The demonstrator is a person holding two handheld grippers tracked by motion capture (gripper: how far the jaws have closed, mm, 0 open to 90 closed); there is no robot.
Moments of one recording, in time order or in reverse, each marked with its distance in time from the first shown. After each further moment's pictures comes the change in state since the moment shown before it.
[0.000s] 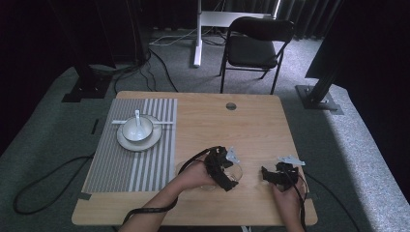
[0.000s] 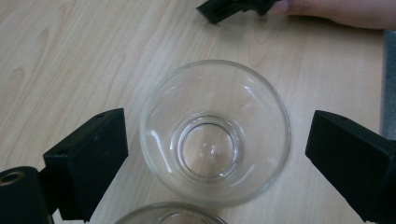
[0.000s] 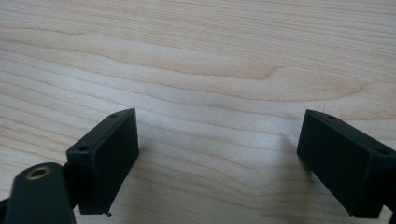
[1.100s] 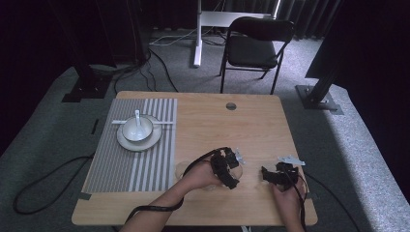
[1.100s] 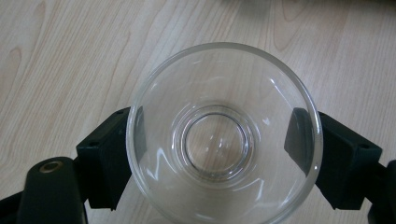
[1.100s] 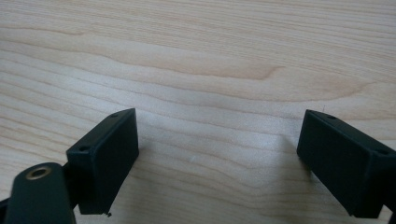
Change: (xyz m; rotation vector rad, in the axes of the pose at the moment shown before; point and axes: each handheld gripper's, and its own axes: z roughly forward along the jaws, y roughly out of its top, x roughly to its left) left arm -0.001 0.010 0.018 0.104 0.048 -0.002; right arm 0.000 0.000 0.000 -0.001 0.000 0.000
